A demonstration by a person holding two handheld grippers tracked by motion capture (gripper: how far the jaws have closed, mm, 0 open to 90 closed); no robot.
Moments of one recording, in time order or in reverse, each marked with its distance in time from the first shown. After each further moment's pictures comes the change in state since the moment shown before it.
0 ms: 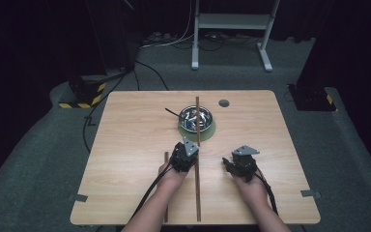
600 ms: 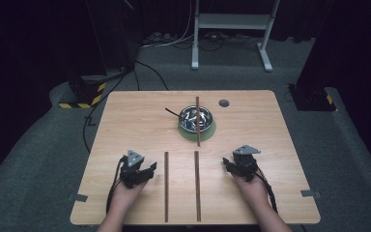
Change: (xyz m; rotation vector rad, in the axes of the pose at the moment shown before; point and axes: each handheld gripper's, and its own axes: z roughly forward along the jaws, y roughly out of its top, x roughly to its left) left arm 0.100 -0.097 -0.105 0.059 0.080 -0.246; right arm -0.004 0.000 -0.001 0.008 0.010 0.008
